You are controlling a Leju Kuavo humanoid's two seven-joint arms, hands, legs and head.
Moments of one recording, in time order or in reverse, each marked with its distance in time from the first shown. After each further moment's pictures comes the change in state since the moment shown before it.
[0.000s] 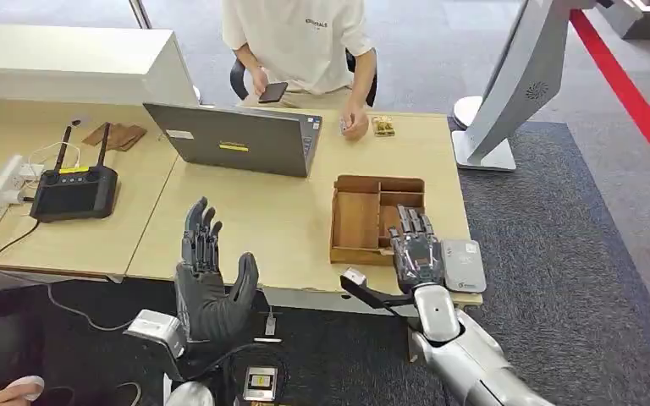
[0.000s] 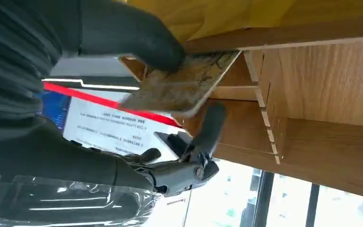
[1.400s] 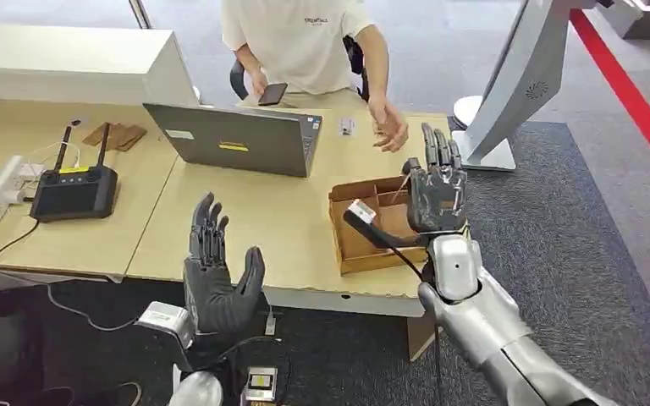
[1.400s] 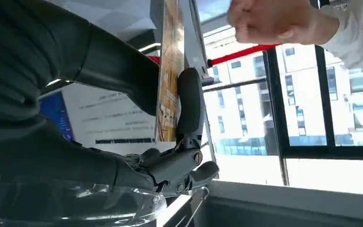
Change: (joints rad) left arm -0.045 -0.019 -0.007 0.061 0.040 0.000 -0.034; right arm -0.083 -0.061 -0.089 -0.359 0.037 -0.047 0.053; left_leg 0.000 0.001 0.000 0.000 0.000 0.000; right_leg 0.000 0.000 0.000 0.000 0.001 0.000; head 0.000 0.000
